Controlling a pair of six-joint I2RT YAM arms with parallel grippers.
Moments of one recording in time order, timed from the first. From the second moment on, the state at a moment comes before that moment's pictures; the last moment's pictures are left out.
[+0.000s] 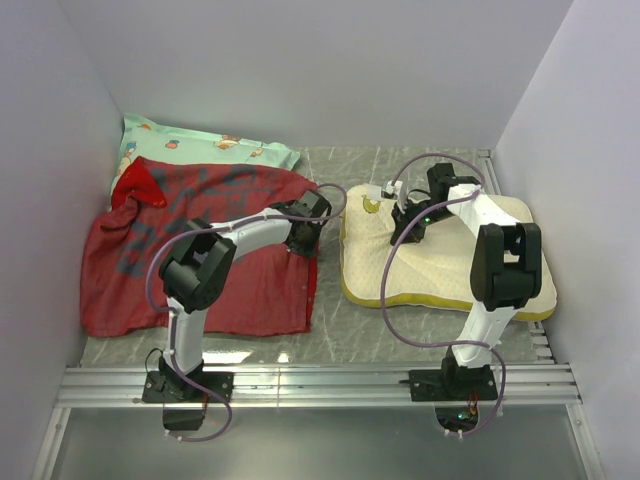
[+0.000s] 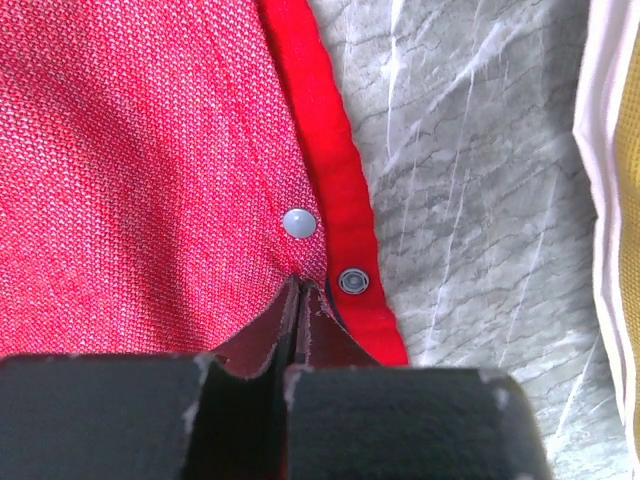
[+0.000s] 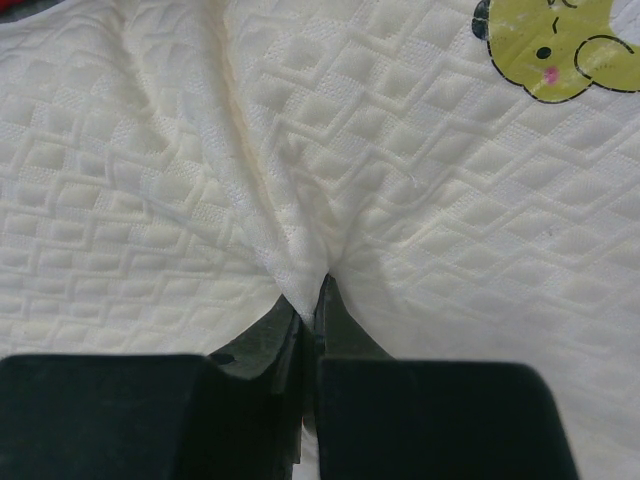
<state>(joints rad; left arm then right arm) -0.67 2.01 1.42 -0.53 -0.12 -0.34 0.05 1.84 1.35 -0.90 -0.76 -1.01</state>
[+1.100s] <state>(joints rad) -0.58 1.81 1.25 -0.47 0.21 -0.27 0.10 1.75 1.37 -1.08 -0.86 -1.07</state>
